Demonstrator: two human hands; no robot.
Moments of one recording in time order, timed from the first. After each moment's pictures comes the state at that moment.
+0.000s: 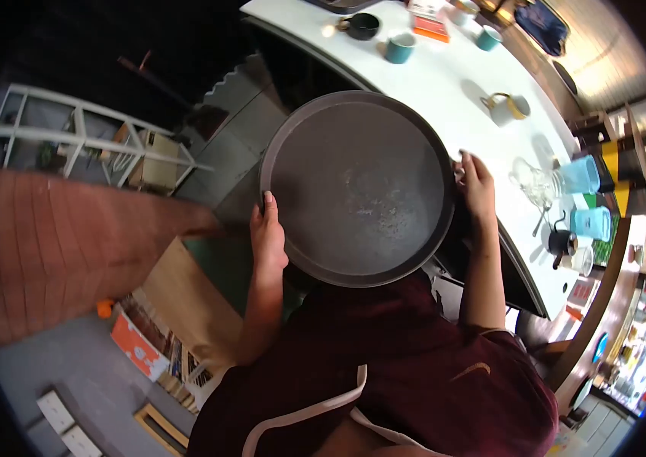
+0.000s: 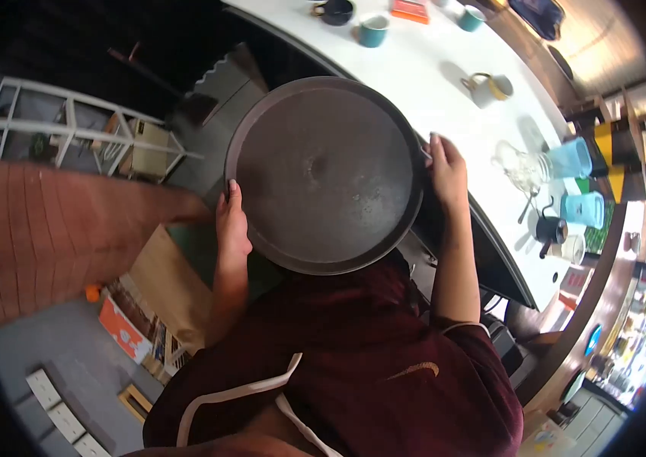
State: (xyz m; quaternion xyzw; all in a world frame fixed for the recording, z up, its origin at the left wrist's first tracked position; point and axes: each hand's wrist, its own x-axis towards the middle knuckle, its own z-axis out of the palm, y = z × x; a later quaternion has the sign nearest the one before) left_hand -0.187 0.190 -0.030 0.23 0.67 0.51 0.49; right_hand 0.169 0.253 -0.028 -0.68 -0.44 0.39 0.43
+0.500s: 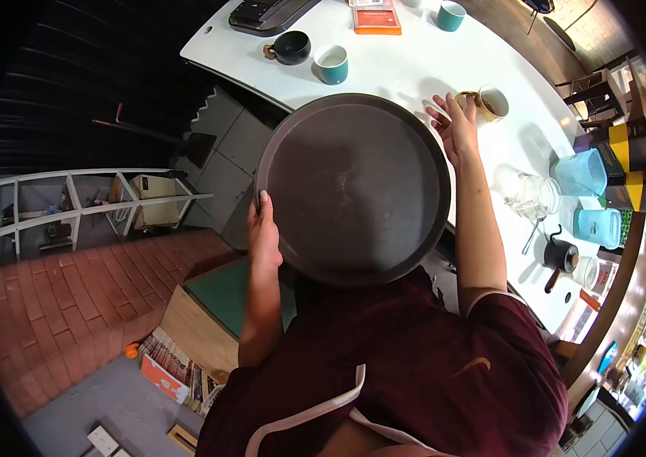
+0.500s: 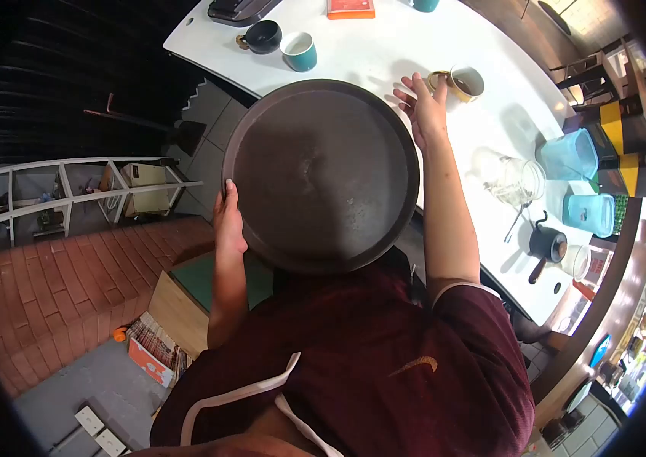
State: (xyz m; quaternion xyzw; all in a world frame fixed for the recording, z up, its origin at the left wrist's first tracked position) left_hand -0.091 0.302 -0.023 0.30 0.69 0.44 0.49; right_hand 0.246 0.410 -0.035 -0.53 -0.23 0.52 0.63
